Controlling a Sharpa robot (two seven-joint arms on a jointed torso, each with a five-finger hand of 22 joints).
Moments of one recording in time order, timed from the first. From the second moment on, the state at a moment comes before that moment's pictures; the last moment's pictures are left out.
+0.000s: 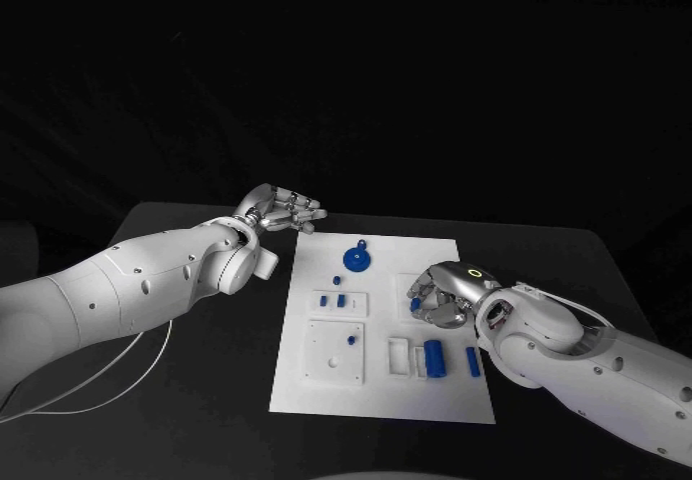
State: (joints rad) left arm 1.23 -0.65 -0.10 1.12 -0.38 -0.33 0.31; left_hand 1.40 -0.03 -0.04 0.03 0.10 1.06 0.13 0.07 0.06 1.19 0.10 0.06 0.06 1.28 0.05 0.26 0.20 0.05 1.19 0.03 0.07 0.34; right arm 0.79 -0.81 0.29 1.59 -1.79 -0.23 -0.25; right_hand 1.27 -0.19 0.50 -0.12 0.05 1.10 0.09 0.07 0.07 1.23 0.05 0.06 0.06 1.45 -0.04 0.77 0.61 0.12 1.46 -0.06 0.41 0.84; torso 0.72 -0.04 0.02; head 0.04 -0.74
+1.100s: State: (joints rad) left arm 1.23 -0.66 -0.10 1.12 -0.38 -0.33 0.31; left_hand 1.40 -0.03 -0.04 0.03 0.10 1.06 0.13 0.07 0.06 1.19 0.10 0.06 0.06 1.28 0.05 0.26 0.20 0.05 1.19 0.03 0.07 0.33; right arm 0.79 -0.78 0.26 1.57 -1.86 -0.28 -0.27; right_hand 1.27 -0.09 0.64 -0.21 0.04 1.25 0.08 0.06 0.08 1.34 0.04 0.06 0.06 1.45 -0.06 0.78 0.62 0.10 1.47 -0.09 0.42 0.89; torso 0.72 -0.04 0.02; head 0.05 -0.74
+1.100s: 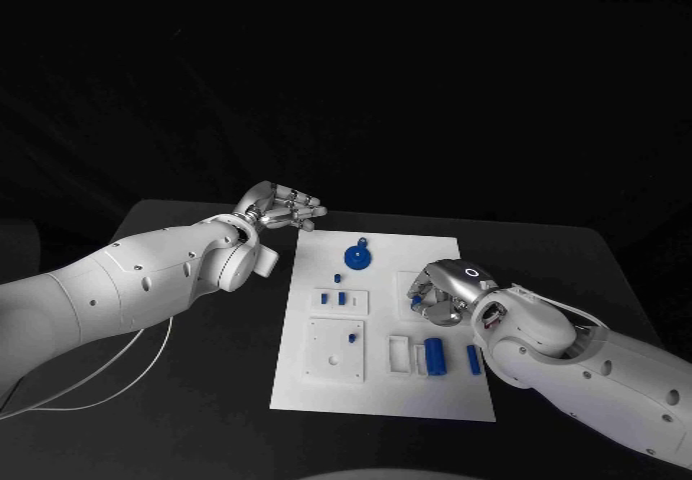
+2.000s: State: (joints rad) left arm 1.23 -0.65 -0.10 1.10 -0.38 -0.33 0.31; left_hand 1.40 -0.03 -0.04 0.03 0.10 1.06 0.13 0.07 0.06 1.19 0.10 0.06 0.06 1.28 0.05 0.26 0.20 0.05 1.19 0.03 0.07 0.33; right arm 0.80 -0.75 0.29 1.72 -1.76 -0.37 -0.25; right_hand 1.26 -0.10 0.64 -0.21 0.05 1.26 0.07 0.06 0.09 1.34 0.04 0.06 0.07 1.45 -0.07 0.77 0.63 0.09 1.47 -0.09 0.42 0.91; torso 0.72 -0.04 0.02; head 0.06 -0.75
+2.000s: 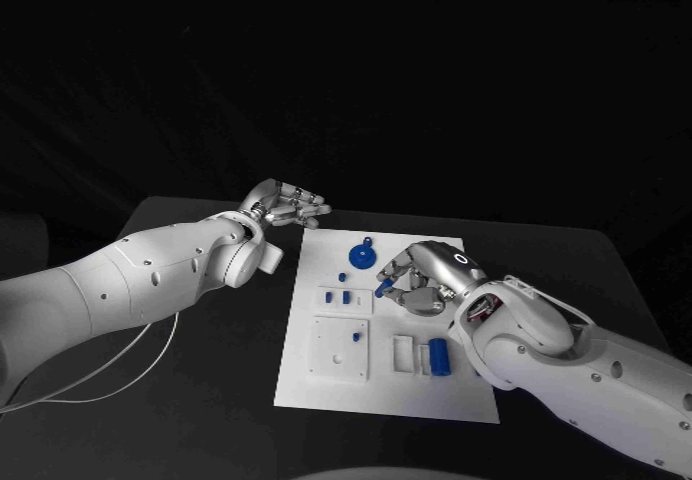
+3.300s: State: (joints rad) left arm 1.22 -0.63 -0.10 1.09 -0.37 -0.33 0.31; left_hand 1.39 -0.03 -0.04 0.03 0.10 1.06 0.13 0.07 0.06 1.19 0.10 0.06 0.06 1.28 0.05 0.26 0.20 0.05 1.19 0.03 0.07 0.32; right arm 0.78 -0.61 0.12 1.66 -1.85 -0.31 -0.21; right_hand 1.27 -0.09 0.64 -0.22 0.04 1.26 0.08 0.06 0.09 1.34 0.04 0.06 0.07 1.46 -0.07 0.77 0.63 0.10 1.47 -0.09 0.41 0.93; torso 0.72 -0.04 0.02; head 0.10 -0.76
